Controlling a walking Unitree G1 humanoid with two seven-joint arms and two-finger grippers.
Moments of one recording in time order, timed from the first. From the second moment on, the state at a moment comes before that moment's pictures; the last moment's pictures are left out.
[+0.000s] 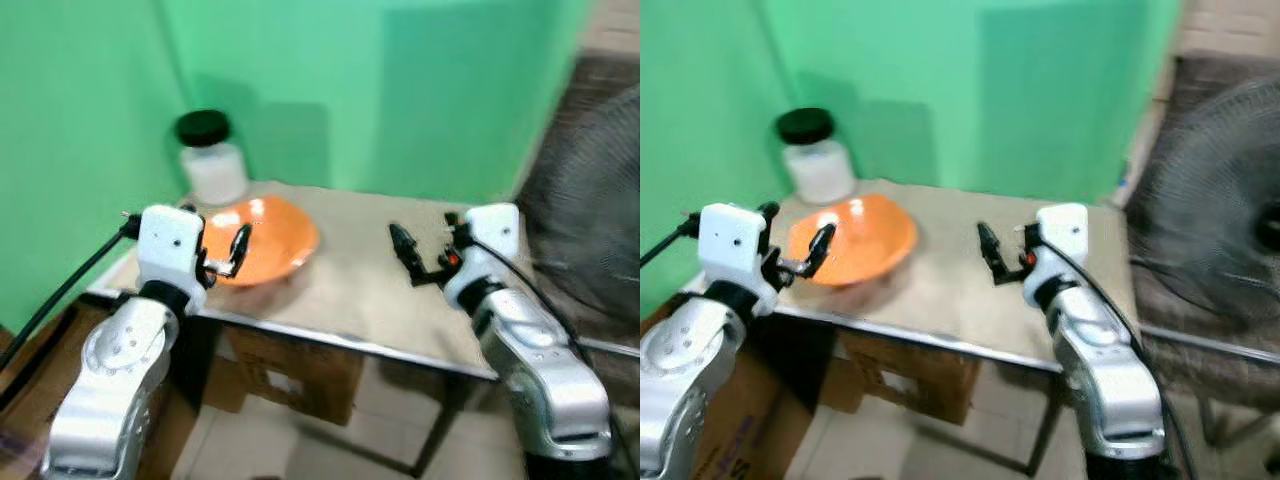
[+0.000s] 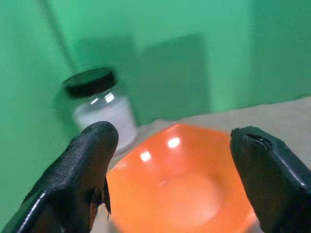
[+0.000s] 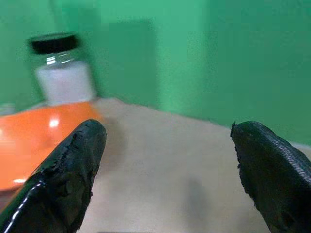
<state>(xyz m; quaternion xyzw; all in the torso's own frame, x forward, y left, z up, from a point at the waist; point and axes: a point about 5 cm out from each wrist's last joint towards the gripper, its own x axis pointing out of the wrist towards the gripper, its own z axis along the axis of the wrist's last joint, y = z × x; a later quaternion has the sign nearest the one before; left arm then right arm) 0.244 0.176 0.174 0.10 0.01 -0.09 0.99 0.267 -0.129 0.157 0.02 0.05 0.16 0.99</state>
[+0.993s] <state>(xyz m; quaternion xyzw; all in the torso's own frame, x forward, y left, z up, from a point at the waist) 0.243 0.173 0.169 0.14 0.06 -0.24 0.96 0.320 -0.143 0.147 0.08 0.19 0.19 0.96</state>
